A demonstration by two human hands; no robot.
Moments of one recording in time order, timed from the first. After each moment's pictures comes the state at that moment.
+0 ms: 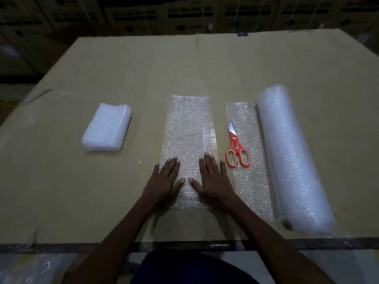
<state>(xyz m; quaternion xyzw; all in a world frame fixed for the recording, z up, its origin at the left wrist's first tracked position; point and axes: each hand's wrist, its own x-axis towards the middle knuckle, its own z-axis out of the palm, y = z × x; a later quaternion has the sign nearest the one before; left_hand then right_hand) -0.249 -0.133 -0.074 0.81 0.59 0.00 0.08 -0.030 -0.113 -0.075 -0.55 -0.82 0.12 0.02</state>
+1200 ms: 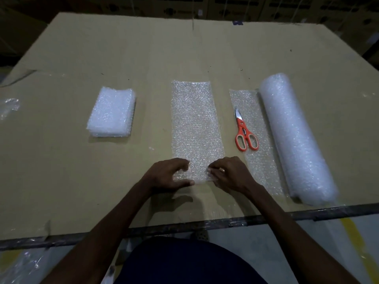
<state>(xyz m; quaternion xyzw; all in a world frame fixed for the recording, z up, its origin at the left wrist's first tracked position) -0.305 -0.146 -0.053 0.84 0.45 0.20 0.21 -0.030 -0.145 -0.030 -0.48 -0.84 0.16 0.18</state>
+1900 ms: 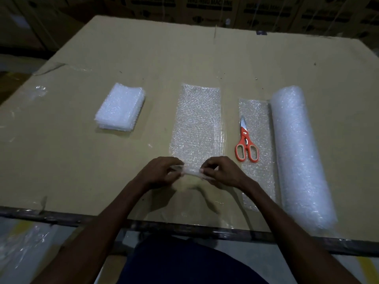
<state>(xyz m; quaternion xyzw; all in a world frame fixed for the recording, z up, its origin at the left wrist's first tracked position) -0.284 -0.152 -0.044 0.78 0.53 0.25 0.22 -0.016 -0.106 -0.019 -0.43 -0.81 0.38 0.15</state>
